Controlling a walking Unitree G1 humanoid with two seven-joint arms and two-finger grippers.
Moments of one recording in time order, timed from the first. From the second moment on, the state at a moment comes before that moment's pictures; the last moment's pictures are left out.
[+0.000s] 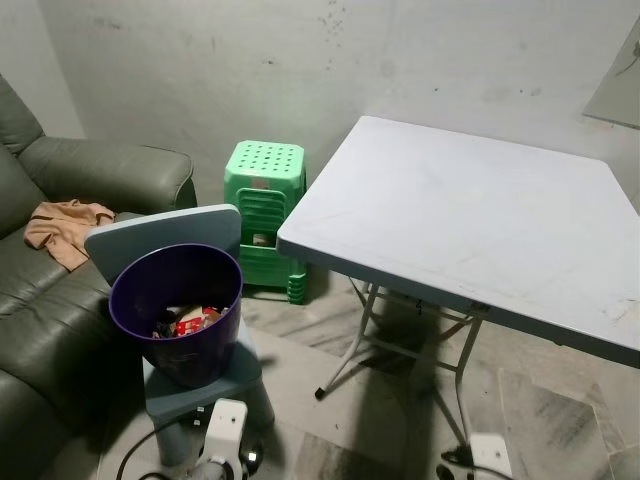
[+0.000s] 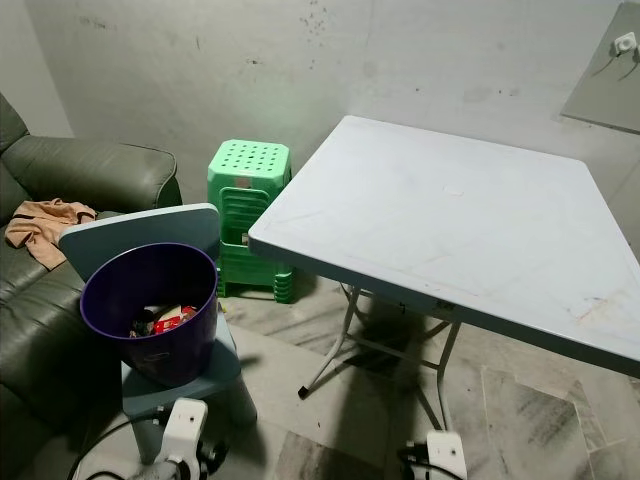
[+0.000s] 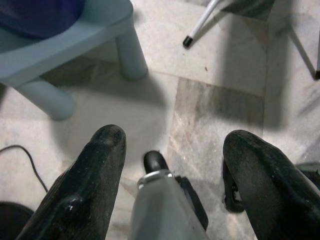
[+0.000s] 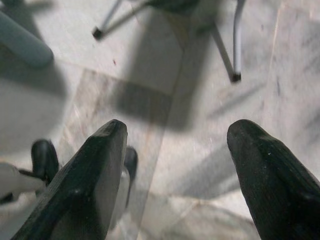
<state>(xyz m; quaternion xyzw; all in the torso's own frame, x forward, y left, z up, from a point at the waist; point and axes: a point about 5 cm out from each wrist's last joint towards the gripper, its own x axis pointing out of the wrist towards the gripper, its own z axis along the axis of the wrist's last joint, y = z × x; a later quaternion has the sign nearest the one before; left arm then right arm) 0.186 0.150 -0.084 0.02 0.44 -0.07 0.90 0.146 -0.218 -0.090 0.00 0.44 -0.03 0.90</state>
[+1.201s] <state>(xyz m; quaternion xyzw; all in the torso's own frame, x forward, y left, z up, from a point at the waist) 0.186 0.160 -0.083 0.02 0.44 -0.08 0.89 0.139 -0.194 -0.098 0.01 0.46 -0.04 0.89</state>
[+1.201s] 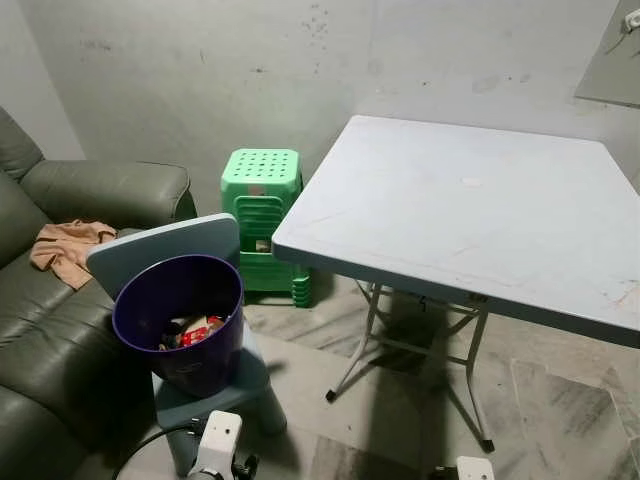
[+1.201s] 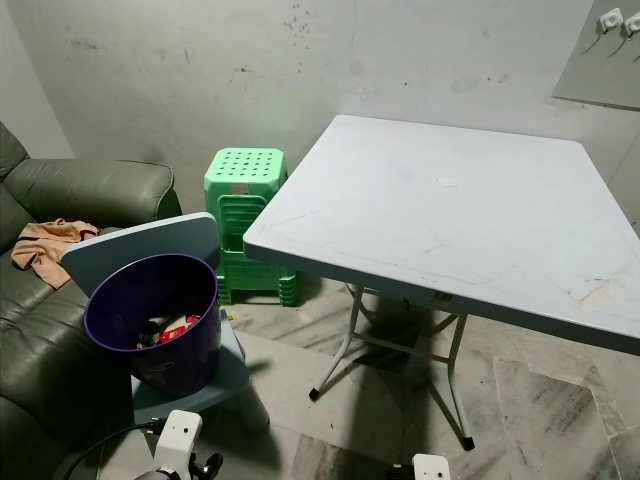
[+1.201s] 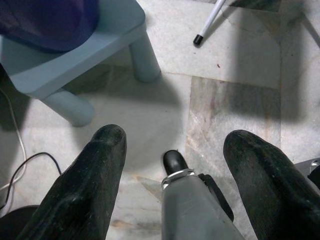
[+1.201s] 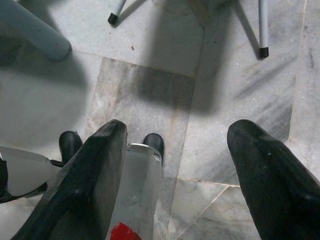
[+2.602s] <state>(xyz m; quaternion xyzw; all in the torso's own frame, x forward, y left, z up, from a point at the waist) 0.174 0.162 -0.089 -0.01 0.46 -0.06 0.89 0.133 -0.194 -0.101 0.02 0.48 -0.04 0.88</state>
